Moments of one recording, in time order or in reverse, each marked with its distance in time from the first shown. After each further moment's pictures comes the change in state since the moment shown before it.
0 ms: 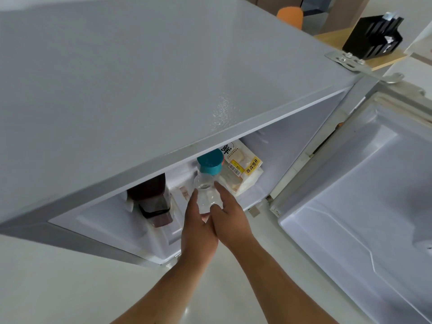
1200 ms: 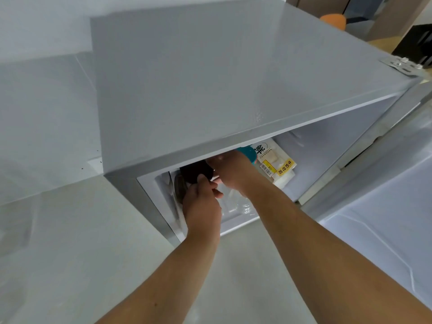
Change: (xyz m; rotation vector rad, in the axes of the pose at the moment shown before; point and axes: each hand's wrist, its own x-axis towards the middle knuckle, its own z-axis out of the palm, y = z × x) left_hand 0.002 0.082 -0.045 -0.419 0.424 -0.350; right_hand 0.030 -0.131 0.000 -0.187 -0.220 -0.086
